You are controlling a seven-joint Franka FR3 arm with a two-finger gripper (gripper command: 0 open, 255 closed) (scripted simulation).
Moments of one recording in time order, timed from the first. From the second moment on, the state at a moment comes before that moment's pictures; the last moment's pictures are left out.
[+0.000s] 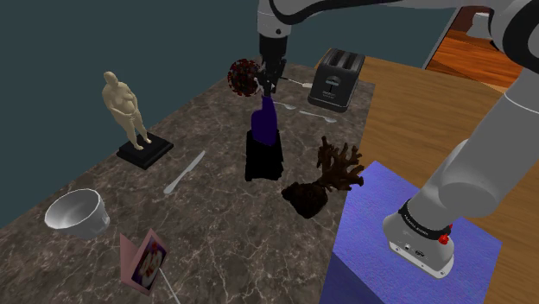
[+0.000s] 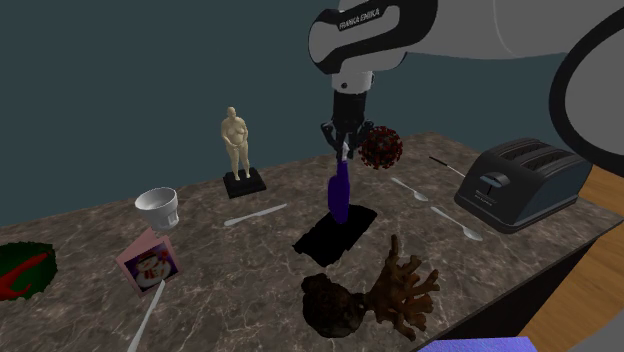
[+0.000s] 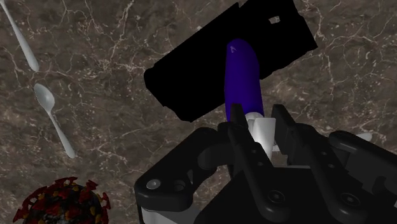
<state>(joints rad) 0.10 0.06 0.22 -1.75 0.01 1.79 0.04</state>
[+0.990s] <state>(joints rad) 0.10 0.08 0.22 -1.86 0.01 1.92 0.04</state>
